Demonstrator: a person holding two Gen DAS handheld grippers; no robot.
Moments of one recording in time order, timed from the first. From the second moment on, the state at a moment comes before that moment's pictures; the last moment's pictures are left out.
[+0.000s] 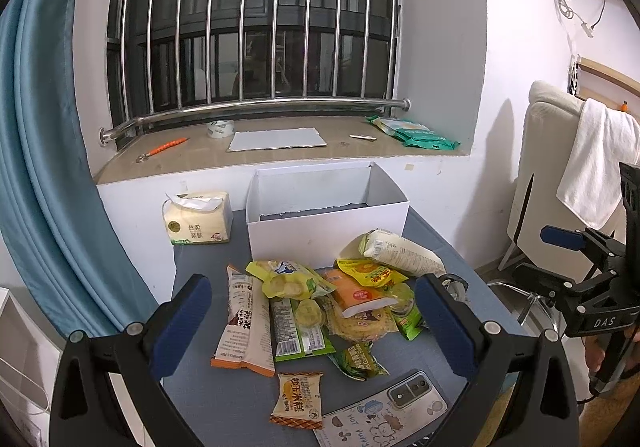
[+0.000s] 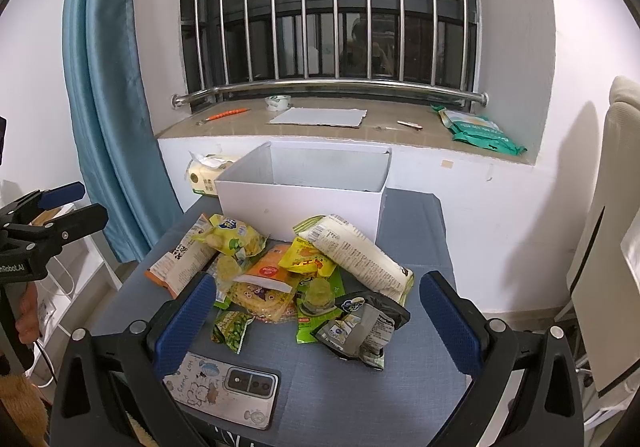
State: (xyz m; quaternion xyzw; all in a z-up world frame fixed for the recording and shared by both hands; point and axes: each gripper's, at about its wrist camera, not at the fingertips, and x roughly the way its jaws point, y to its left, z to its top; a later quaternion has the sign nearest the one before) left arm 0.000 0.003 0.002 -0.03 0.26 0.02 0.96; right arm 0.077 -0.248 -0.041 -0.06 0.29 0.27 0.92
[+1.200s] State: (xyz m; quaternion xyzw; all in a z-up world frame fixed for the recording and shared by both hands) left arm 0.001 0.005 0.002 -0.03 0.27 0.03 0.96; right arm 0.076 -0.249 -0.042 -0.07 0.29 0.26 0.92
